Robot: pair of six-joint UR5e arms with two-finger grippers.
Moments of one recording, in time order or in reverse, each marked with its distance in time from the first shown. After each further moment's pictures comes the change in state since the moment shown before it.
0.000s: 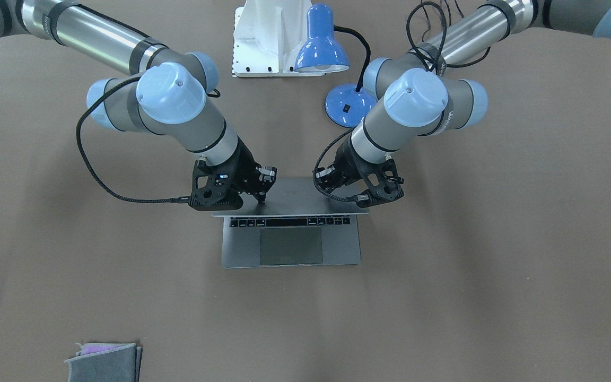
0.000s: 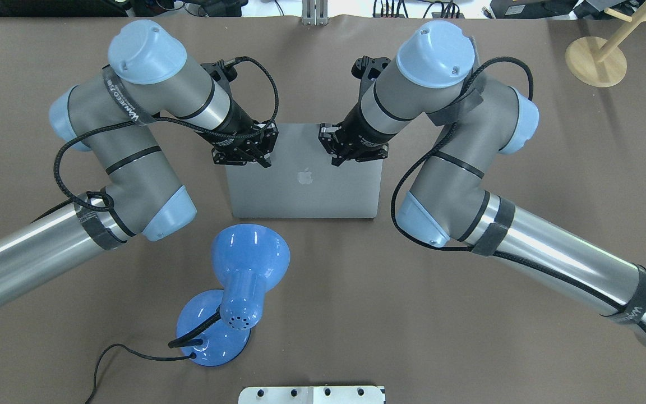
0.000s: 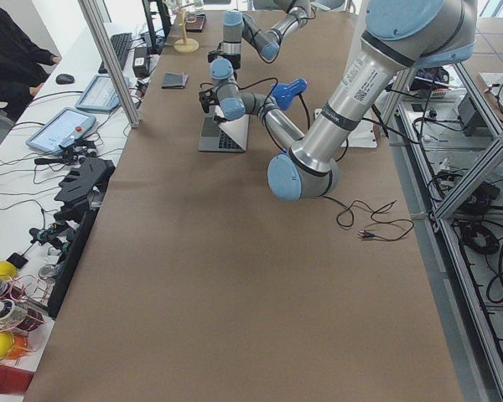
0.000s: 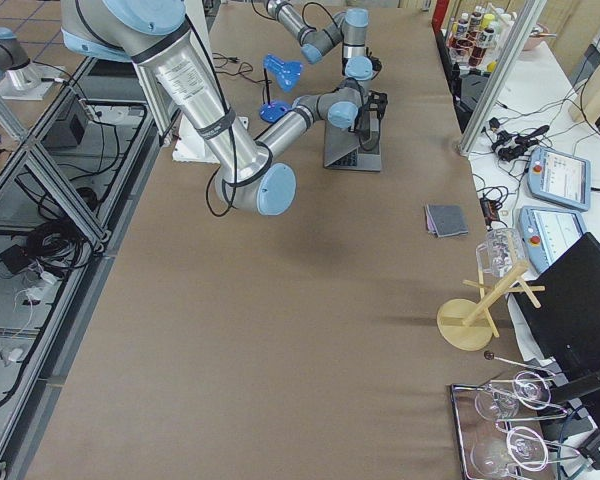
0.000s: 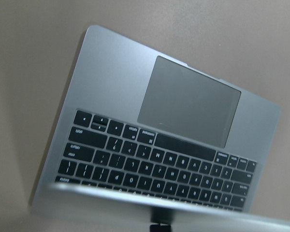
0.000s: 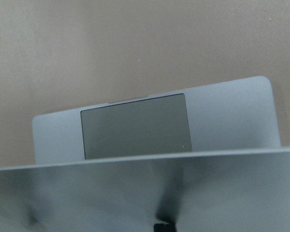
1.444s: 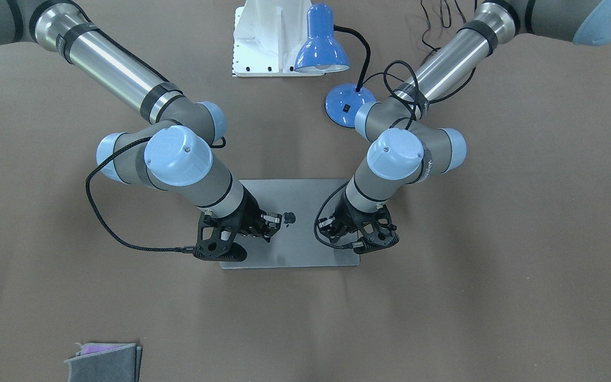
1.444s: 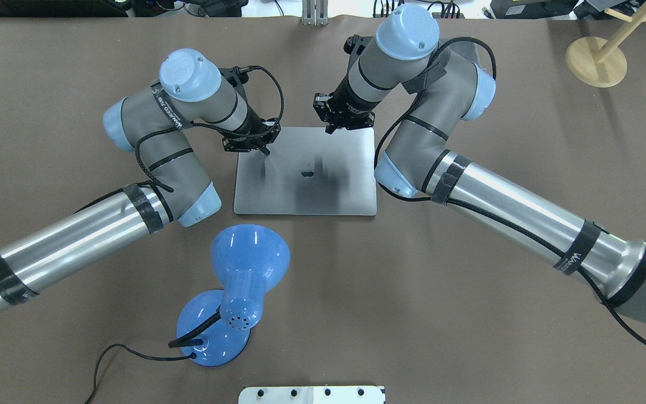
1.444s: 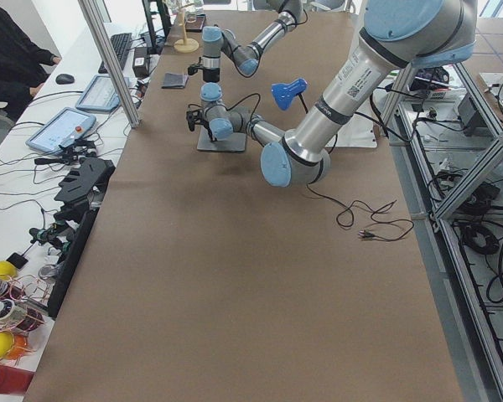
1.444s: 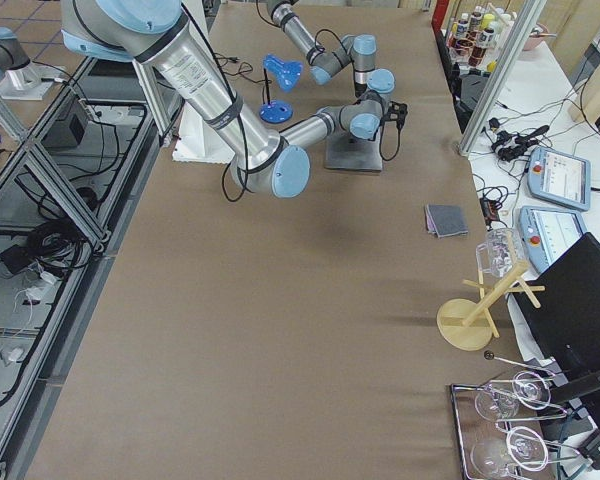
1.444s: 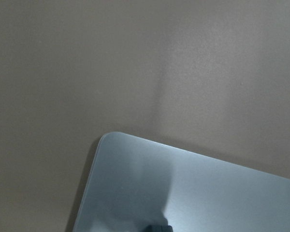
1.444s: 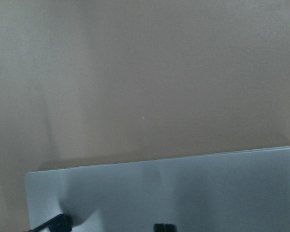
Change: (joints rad) left arm -0.002 -0.107 0.279 -0.137 0.114 0.060; right arm 0.057 0.109 -0.250 0.156 0.051 0.009
